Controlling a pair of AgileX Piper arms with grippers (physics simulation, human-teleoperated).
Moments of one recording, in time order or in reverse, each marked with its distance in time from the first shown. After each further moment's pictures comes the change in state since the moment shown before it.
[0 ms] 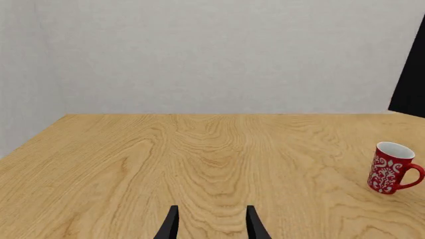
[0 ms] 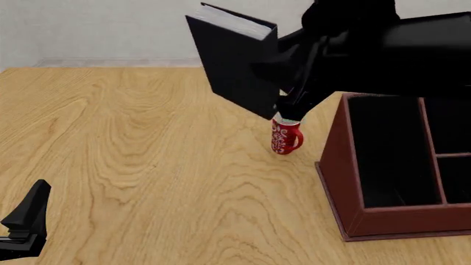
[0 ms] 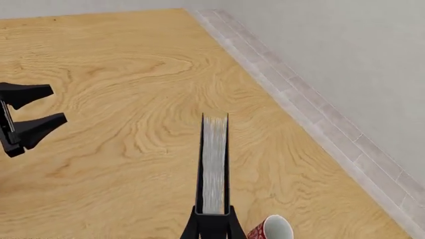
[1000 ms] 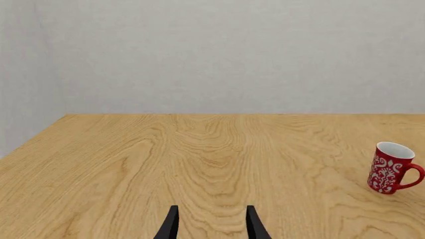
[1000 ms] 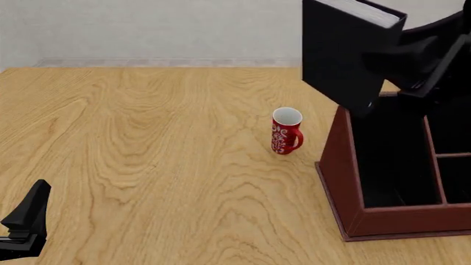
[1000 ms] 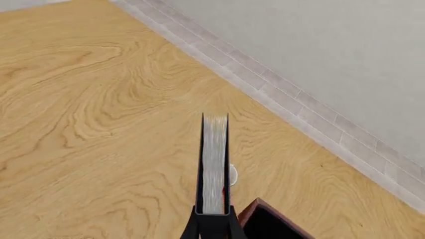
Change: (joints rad) left arm 0.000 0.000 0.000 0.000 0.000; right arm -0.281 -0.286 0.107 0.149 0.019
